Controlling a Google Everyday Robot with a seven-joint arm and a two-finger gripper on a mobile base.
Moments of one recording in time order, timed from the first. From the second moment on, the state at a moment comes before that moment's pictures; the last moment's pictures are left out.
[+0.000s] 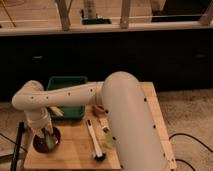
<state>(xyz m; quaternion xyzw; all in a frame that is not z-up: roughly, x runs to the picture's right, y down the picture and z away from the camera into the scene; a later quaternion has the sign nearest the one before) -0.309 0.222 0.722 -0.20 -0.38 -0.76 0.48</state>
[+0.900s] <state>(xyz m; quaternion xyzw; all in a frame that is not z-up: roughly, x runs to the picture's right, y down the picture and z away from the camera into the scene) -0.307 0.216 0.717 -0.21 -0.38 -0.77 0.48</state>
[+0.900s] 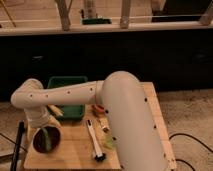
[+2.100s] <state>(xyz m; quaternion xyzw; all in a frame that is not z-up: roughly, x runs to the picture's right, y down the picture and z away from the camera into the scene) -0.306 0.211 0.712 -0.20 -0.38 -0.77 0.48</state>
